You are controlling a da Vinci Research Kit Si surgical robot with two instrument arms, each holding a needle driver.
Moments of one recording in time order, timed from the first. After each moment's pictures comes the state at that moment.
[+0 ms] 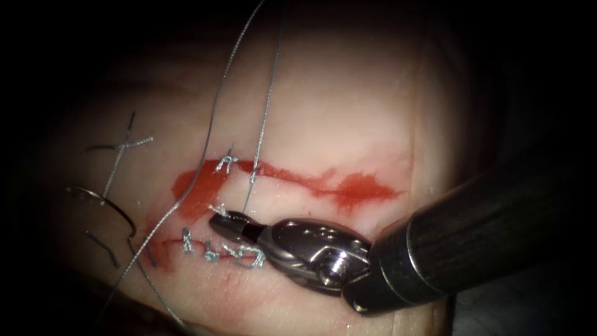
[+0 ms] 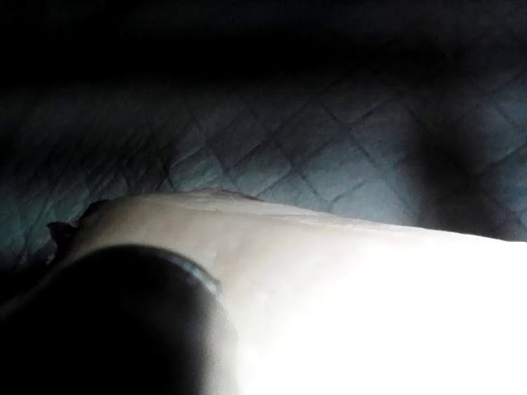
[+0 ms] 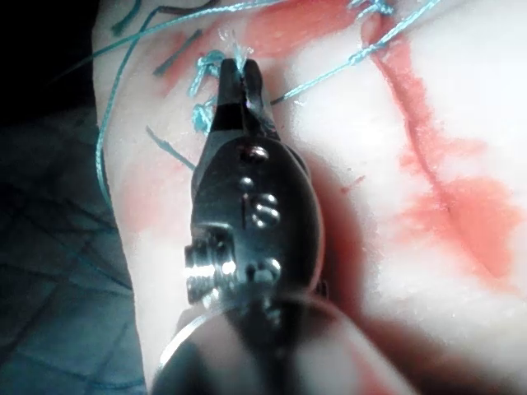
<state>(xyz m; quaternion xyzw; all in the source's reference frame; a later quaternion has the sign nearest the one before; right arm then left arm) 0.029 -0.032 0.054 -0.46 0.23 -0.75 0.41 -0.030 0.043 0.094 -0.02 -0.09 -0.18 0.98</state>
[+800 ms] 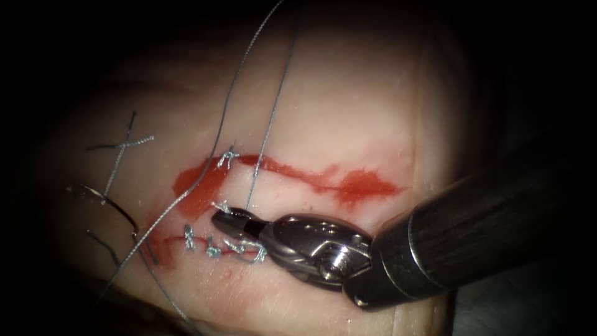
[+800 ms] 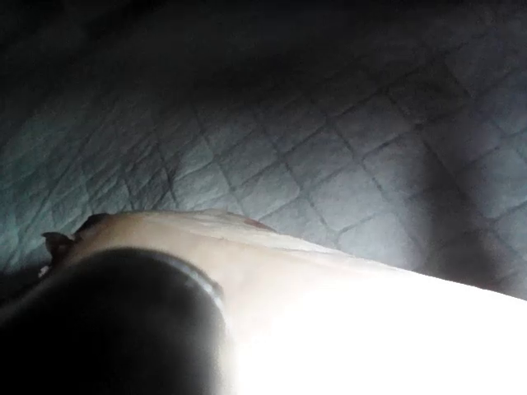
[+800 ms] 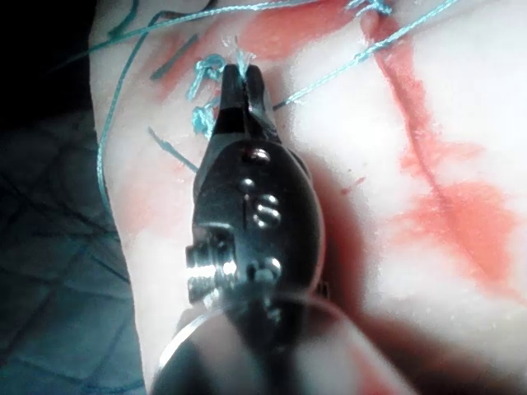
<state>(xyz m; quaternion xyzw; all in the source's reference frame) 0.029 -0.033 0.054 -0.46 0.25 -0.76 0.39 -0.033 0.046 0.097 -0.05 -0.04 -0.21 0.98</state>
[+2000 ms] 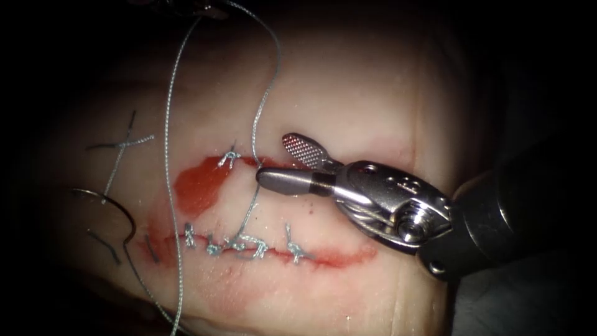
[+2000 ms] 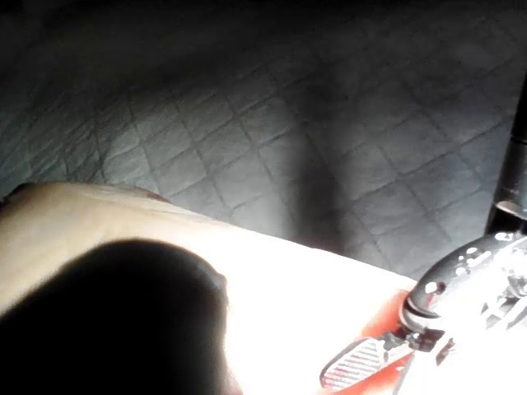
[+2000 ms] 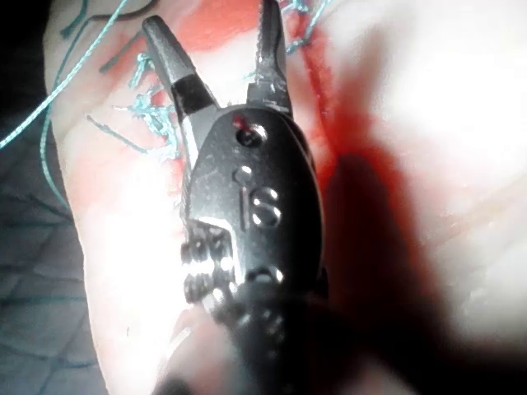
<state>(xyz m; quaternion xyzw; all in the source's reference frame) 0.022 -0.023 0.052 -0.57 0.20 -0.67 0.43 -0.023 0.032 0.072 0.05 -0.15 -0.25 0.96</state>
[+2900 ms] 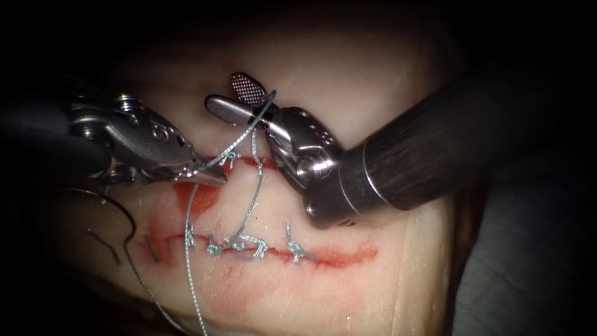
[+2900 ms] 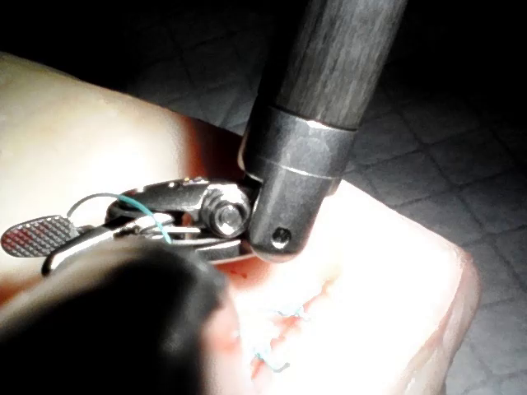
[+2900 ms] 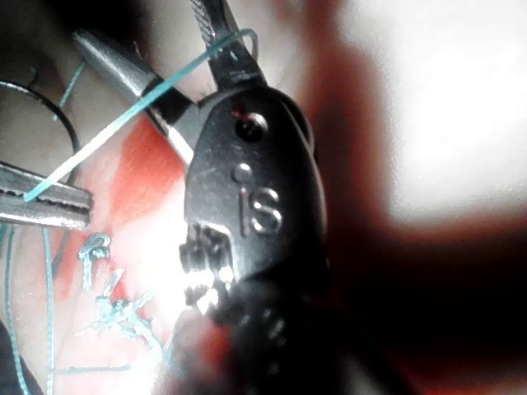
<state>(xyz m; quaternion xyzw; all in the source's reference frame) 0.028 -0.018 0.061 -0.66 0.14 -0.54 0.49 -0.023 0.018 0.074 0.26 -0.23 -0.26 0.90</state>
